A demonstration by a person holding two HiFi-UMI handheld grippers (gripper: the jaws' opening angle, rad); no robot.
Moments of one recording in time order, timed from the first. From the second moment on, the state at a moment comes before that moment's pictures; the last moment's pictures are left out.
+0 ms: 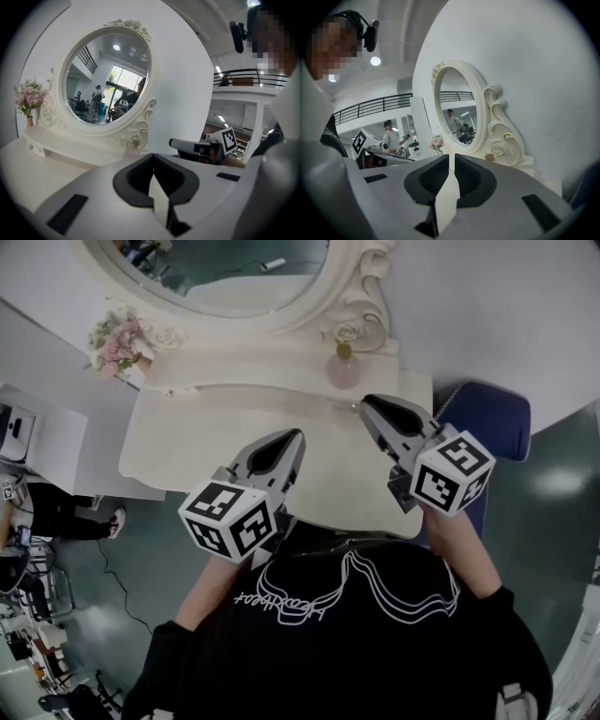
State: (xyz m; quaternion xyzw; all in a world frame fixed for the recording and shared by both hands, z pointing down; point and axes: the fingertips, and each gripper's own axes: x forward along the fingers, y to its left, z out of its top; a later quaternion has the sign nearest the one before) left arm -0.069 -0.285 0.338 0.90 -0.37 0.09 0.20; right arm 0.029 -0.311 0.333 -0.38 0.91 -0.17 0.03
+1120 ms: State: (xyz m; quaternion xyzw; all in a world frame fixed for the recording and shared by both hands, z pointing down) left arm -0.097 -0.393 0.394 0.89 -0.36 0.12 0.26; right arm 0.019 -0.459 0.430 -0.43 0.89 -0.12 -0.11
